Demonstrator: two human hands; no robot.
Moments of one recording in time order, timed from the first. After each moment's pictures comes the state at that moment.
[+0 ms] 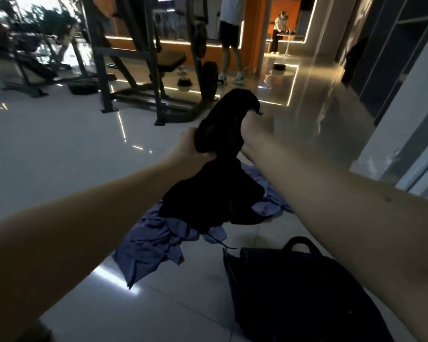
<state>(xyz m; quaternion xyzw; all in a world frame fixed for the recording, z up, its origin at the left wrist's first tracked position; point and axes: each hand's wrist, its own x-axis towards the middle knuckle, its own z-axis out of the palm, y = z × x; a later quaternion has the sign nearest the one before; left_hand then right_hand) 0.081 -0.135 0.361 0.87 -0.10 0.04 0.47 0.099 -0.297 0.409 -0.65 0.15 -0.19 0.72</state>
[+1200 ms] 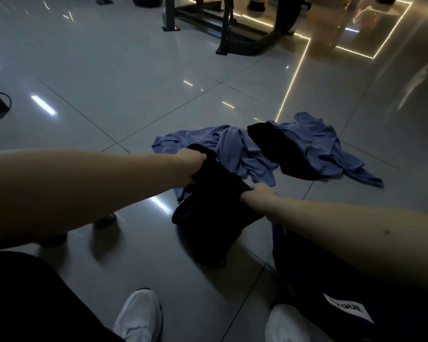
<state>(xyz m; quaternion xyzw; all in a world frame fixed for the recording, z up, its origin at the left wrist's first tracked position) -0.031 -0.014 0.199 0.74 0.29 -0.12 0.59 -0.027 -0.219 0.154 -0.85 0.01 0.34 0.40</state>
